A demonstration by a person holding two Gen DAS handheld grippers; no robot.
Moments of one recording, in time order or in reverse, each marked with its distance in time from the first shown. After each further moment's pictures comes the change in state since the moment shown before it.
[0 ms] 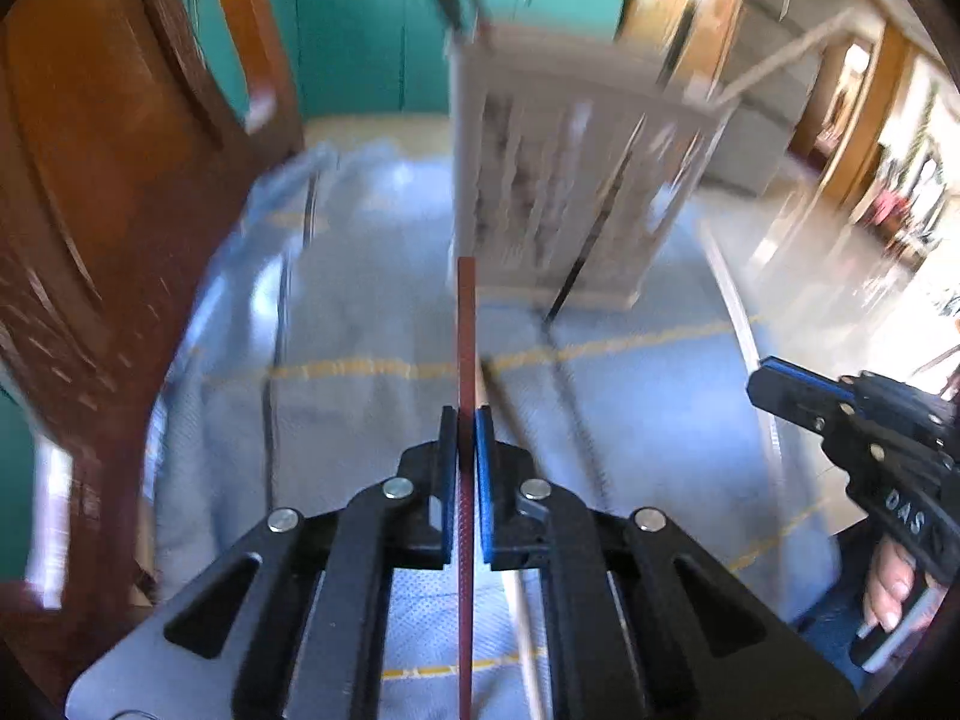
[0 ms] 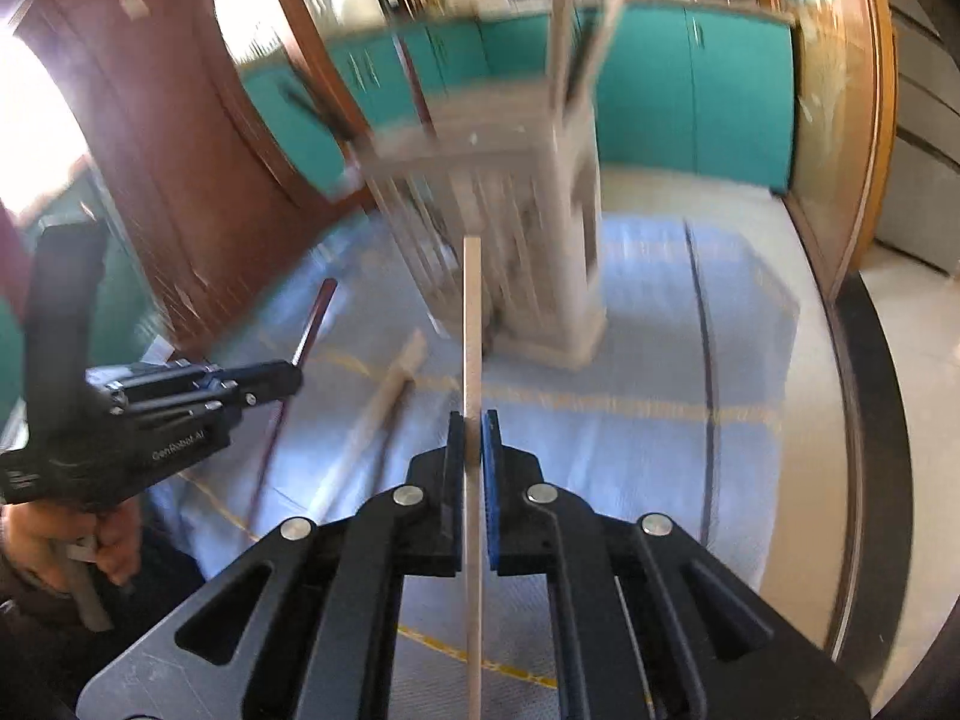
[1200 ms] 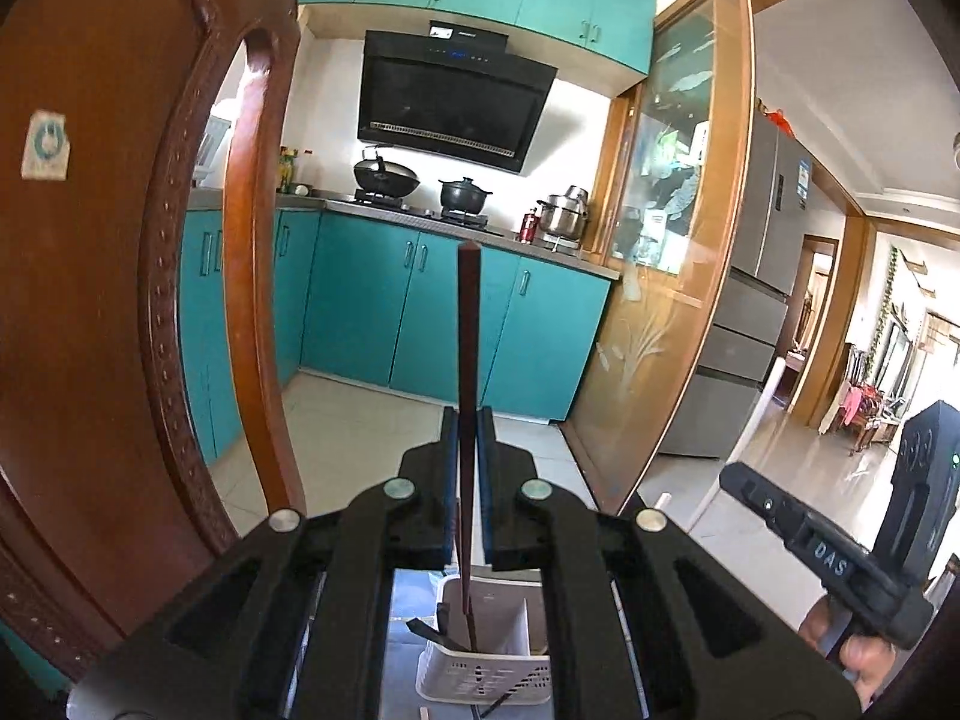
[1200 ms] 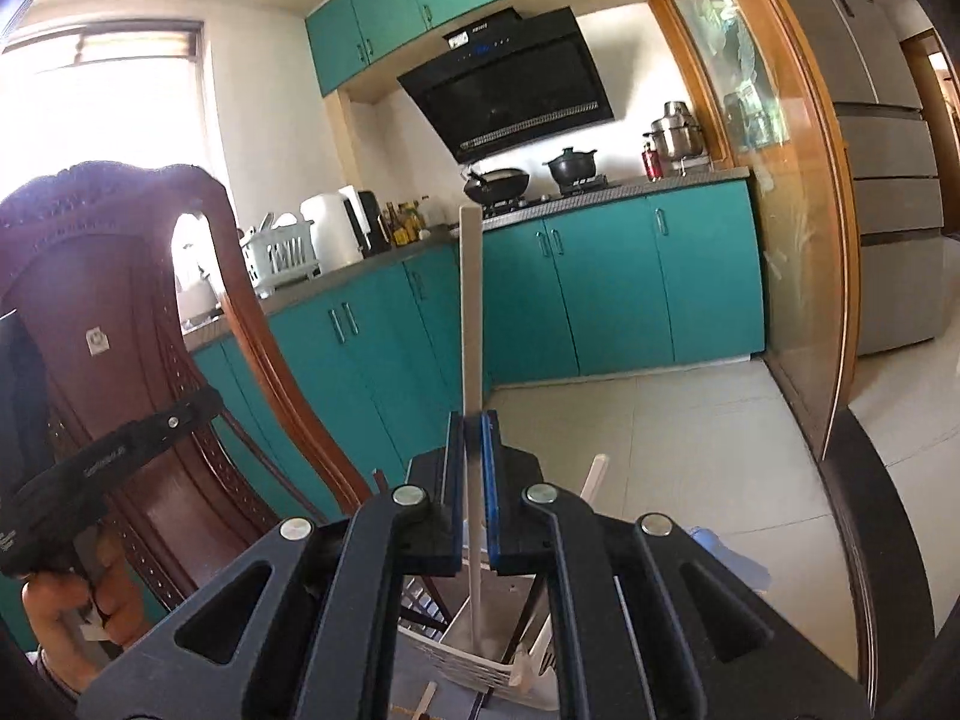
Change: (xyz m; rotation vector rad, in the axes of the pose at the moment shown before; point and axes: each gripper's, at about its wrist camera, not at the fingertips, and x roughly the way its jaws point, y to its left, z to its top) left arm -0.110 0.027 0.180 -0.135 -0.594 -0.057; right arm -0.038 -0.022 0.172 0.088 -0.441 -0.044
